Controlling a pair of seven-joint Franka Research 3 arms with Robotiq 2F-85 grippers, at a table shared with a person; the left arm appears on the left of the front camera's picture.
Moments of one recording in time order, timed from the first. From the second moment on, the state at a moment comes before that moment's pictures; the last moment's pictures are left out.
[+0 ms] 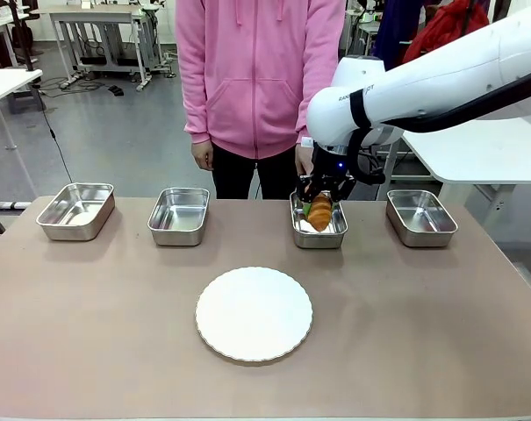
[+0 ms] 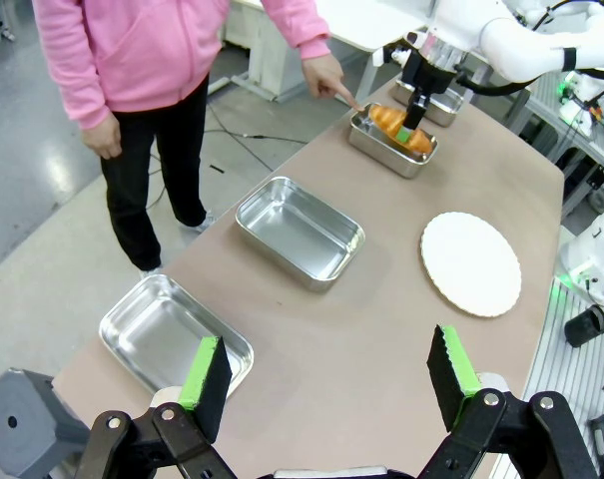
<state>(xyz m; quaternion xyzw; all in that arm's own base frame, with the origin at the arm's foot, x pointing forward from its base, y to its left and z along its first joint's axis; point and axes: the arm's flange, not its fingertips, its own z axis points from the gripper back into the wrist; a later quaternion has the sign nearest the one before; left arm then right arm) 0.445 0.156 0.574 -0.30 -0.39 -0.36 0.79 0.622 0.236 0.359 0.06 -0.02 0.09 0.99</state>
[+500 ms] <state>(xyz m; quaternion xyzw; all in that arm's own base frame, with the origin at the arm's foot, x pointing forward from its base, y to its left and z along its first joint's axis) 0.445 0.156 0.574 -0.30 -0.39 -0.36 0.79 0.619 0.238 0.374 0.06 -0.03 0.10 0.99</state>
